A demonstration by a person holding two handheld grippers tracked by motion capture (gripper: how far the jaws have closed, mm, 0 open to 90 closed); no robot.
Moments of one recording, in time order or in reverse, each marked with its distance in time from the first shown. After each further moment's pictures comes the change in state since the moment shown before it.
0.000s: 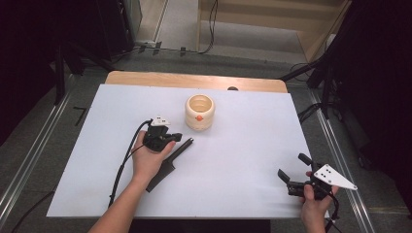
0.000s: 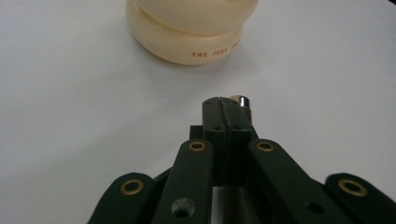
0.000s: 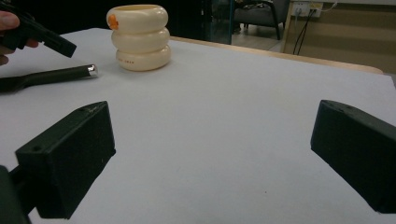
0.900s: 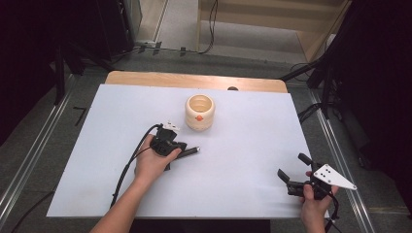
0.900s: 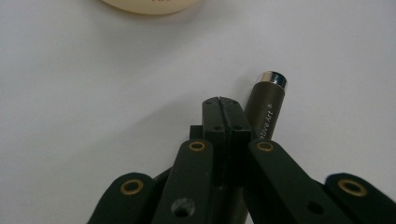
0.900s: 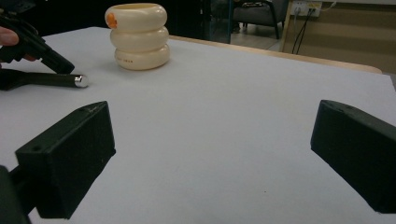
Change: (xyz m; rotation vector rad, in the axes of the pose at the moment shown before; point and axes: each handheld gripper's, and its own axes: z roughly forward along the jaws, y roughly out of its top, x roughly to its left) left arm -0.014 -0.005 0.014 0.165 -0.051 0.060; right arm 0.000 0.000 0.001 0.003 -0.005 -0.002
